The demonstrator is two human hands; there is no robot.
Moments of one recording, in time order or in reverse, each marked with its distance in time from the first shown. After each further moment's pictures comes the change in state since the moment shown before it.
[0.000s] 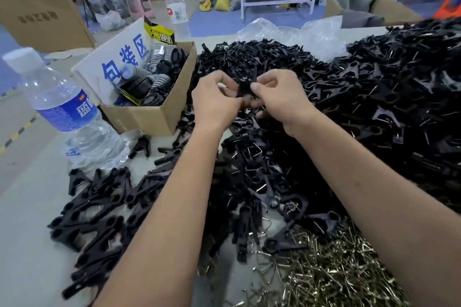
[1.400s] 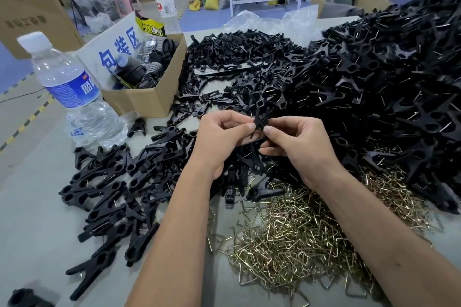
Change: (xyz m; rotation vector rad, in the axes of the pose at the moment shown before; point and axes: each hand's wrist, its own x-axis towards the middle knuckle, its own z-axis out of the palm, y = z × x) left_hand -0.126 -0.016 -0.012 -0.624 -0.408 -0.156; right_hand -0.156 0.054 -0.046 0.389 -0.005 0.028
